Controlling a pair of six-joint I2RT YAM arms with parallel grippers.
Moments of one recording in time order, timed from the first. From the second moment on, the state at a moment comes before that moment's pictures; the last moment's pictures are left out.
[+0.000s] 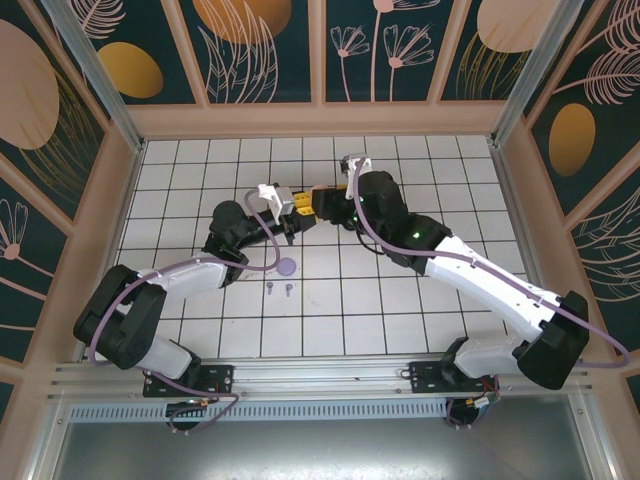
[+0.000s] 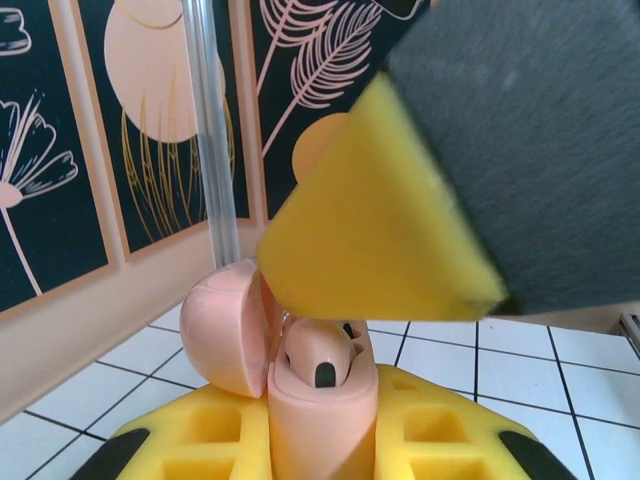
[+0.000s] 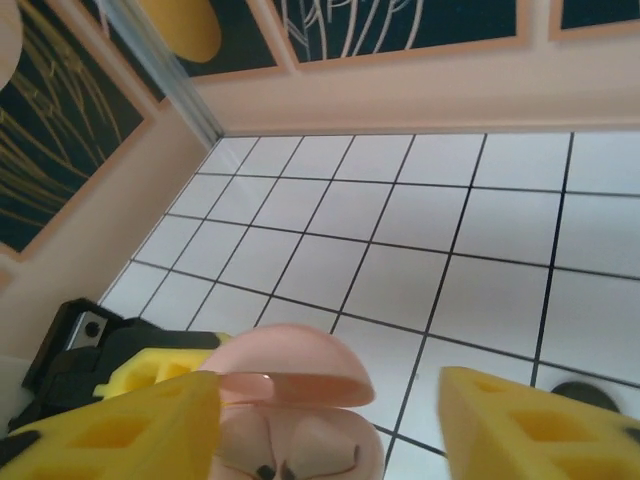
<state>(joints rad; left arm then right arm) -0.54 1.49 0.68 1.00 0.67 -0.08 0.85 1.29 1.20 -0.27 0.18 0.46</state>
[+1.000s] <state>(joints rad) -0.54 1.54 0.66 1.01 0.70 -0.06 0.62 1.66 1.64 -0.70 -0.21 0.41</state>
